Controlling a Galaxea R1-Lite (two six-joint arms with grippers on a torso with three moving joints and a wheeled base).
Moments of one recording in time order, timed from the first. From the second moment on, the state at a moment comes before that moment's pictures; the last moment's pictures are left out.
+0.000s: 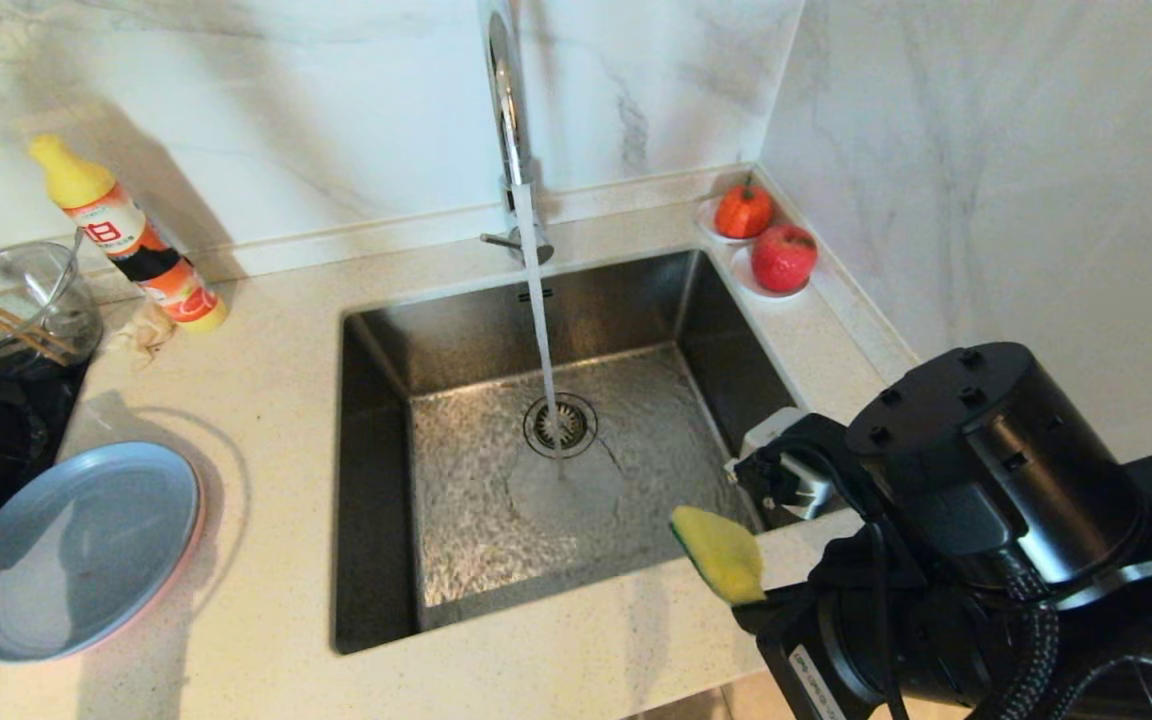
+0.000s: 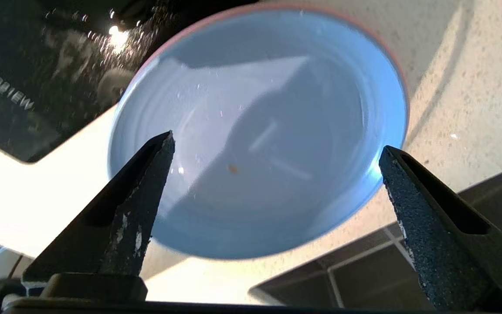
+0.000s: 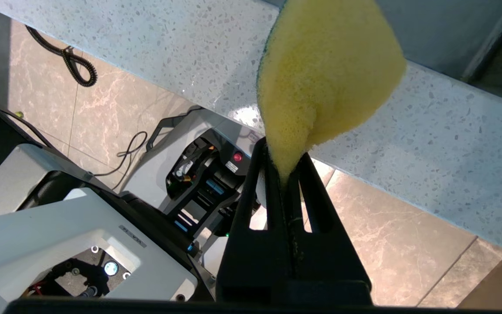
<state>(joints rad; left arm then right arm) 0.75 1.80 -1.52 0.78 -0.43 -0.60 0.98 1.54 -1.12 0.34 -0.22 0.23</state>
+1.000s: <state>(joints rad) 0.76 1.82 -1.39 0.76 -0.34 -0.53 0.97 1.54 -1.11 0.34 -0.21 0.23</state>
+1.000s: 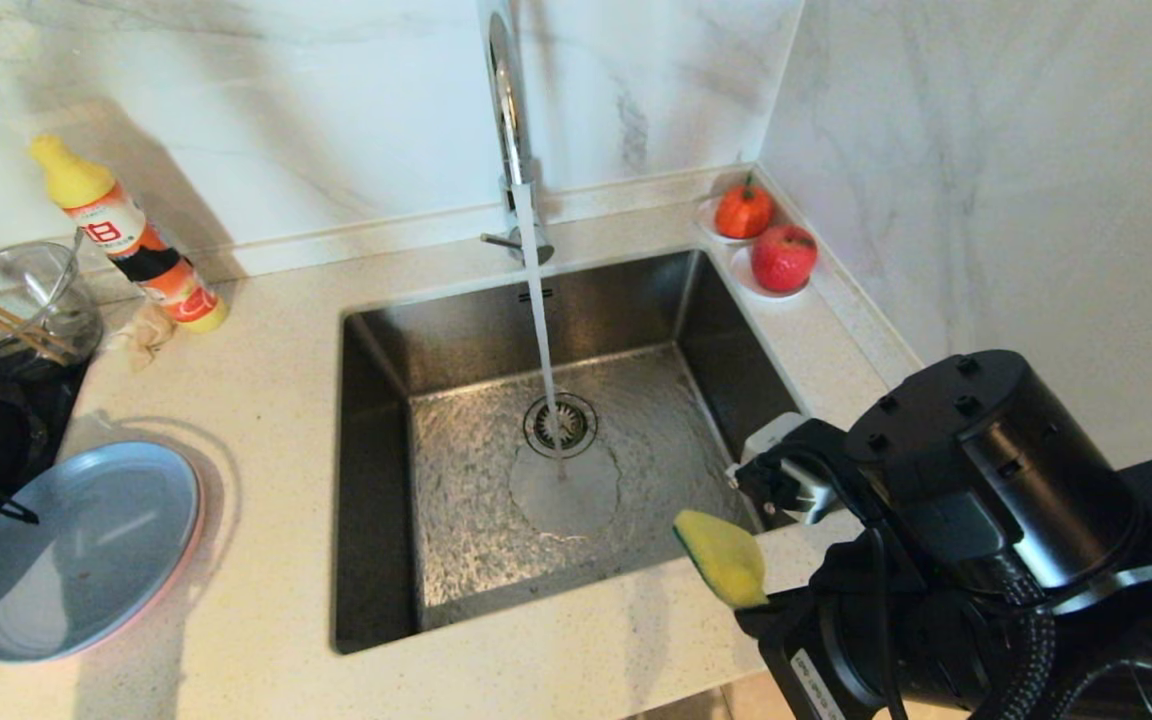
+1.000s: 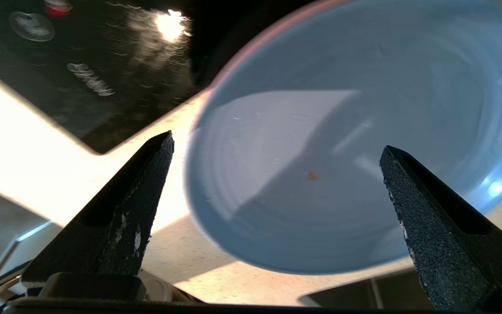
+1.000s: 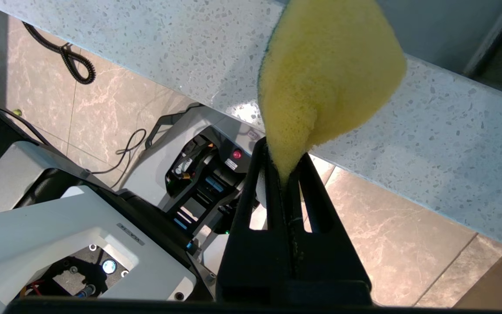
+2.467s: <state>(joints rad) 0.76 1.85 -1.38 0.70 -0.41 -0.53 0.96 1.55 -1.09 0.34 -0.22 0.24</state>
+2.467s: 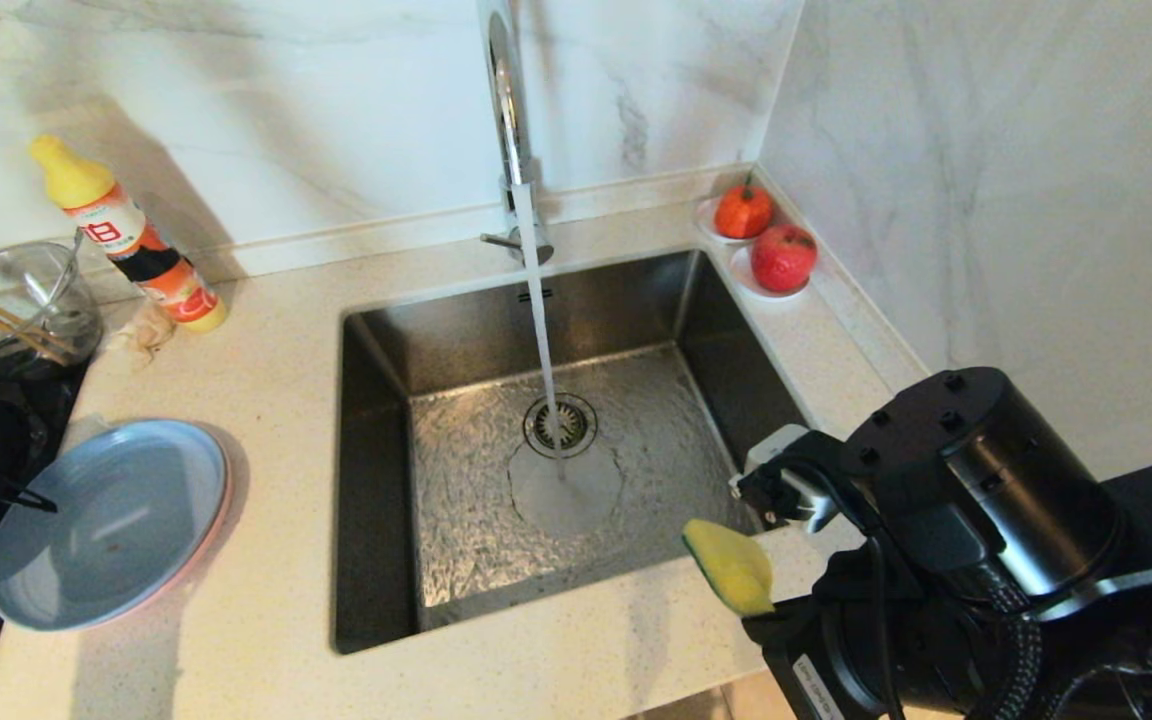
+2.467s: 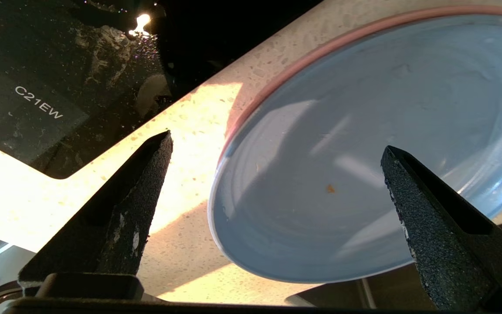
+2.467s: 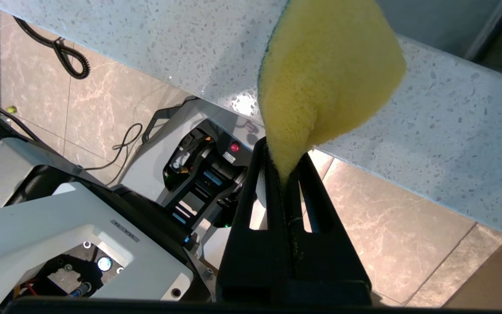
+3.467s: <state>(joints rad) 0.76 1.87 -1.39 0.70 -0.42 -0.53 0.95 1.54 -1.07 0.34 -0.22 0.24</state>
